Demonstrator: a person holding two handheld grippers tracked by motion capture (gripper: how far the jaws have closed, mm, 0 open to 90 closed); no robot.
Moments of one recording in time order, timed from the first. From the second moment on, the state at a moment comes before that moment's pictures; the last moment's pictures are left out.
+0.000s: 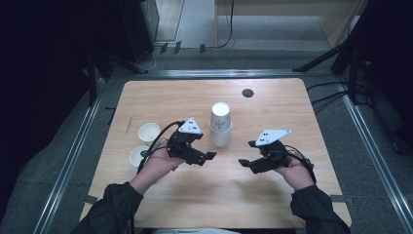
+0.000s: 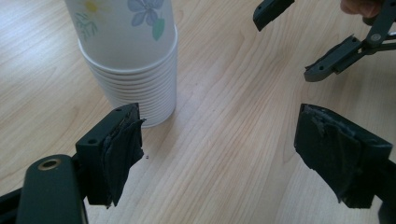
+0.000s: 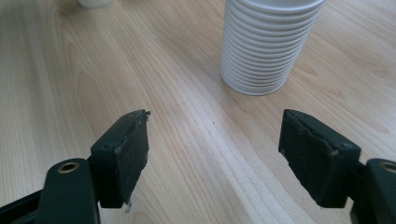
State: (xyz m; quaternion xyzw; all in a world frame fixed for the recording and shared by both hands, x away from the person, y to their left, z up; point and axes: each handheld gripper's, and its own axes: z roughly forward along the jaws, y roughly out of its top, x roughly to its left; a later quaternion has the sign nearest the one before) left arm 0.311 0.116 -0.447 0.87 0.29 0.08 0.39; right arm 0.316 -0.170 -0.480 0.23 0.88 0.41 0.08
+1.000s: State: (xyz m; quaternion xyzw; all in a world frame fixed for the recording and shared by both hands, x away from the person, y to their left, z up) left arm 0.302 0.095 -0.480 0.89 0.27 0.08 0.37; right arm 0.315 -0.154 -0.484 0.21 0.89 0.41 0.07
